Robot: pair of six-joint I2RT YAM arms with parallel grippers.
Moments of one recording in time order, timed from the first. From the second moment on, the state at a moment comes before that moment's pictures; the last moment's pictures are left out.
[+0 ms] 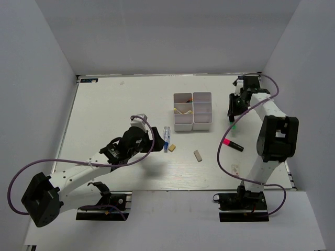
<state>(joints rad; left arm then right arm) -0.79 1.06 0.61 -0.14 -0.18 -0.70 -0.03 1.86 1.38 -0.65 -0.16 -0.08</state>
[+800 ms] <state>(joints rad) -0.80 1.00 0.54 -0.05 -0.10 -0.70 0.09 1.80 1.46 -0.04 -0.95 -0.08</state>
